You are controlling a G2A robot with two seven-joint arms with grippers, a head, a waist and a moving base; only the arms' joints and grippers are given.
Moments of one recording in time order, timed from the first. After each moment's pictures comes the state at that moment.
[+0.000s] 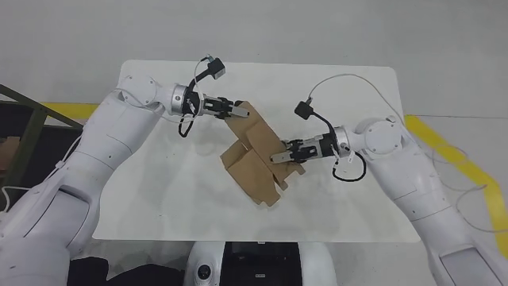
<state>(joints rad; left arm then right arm) 0.59 -1.01 -0.74 -1.02 -0.63 -0.48 -1.34 -0.89 -1.14 0.93 -1.30 0.22 -0.52 1.30</state>
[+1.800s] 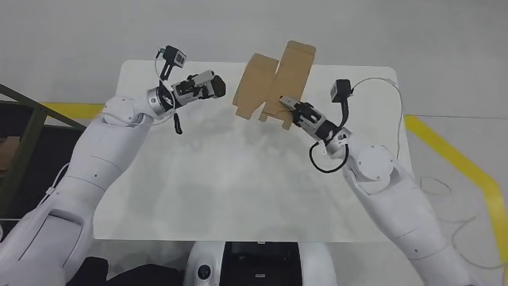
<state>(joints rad) 0.79 -0.98 -0.94 -1.06 -0.77 -0.62 -1.01 -1.15 -1.14 1.00 -1.63 0.35 -0.11 0.33</state>
